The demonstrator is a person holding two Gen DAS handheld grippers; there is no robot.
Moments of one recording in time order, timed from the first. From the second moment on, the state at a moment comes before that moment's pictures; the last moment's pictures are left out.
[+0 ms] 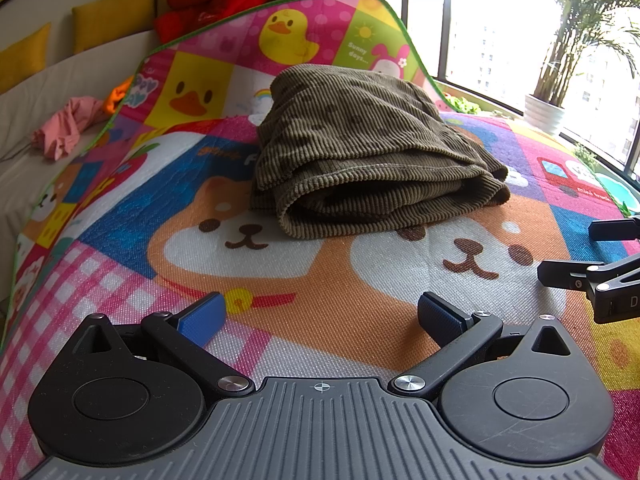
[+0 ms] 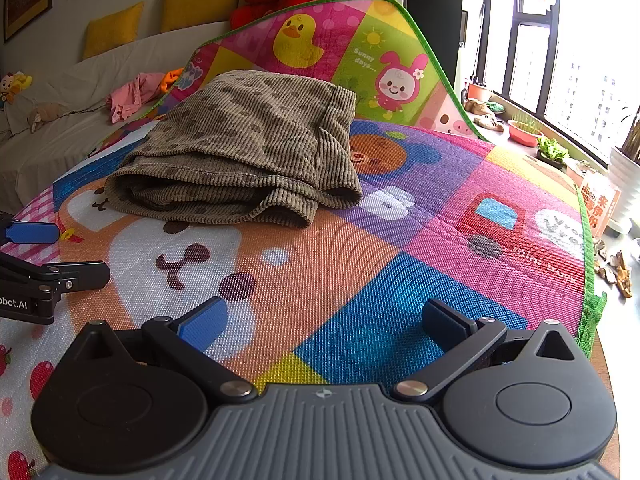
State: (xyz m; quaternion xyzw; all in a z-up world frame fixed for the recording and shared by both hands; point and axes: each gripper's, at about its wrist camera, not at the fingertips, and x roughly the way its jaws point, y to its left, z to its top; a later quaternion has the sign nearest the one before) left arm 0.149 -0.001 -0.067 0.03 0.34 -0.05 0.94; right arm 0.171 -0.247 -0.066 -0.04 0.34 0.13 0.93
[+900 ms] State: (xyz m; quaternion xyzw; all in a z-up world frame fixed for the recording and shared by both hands) left arm 0.149 -0.002 -0.067 0.03 0.34 -0.05 0.94; right arm 0.171 -0.248 -0.066 -0.04 0.34 0.13 0.93
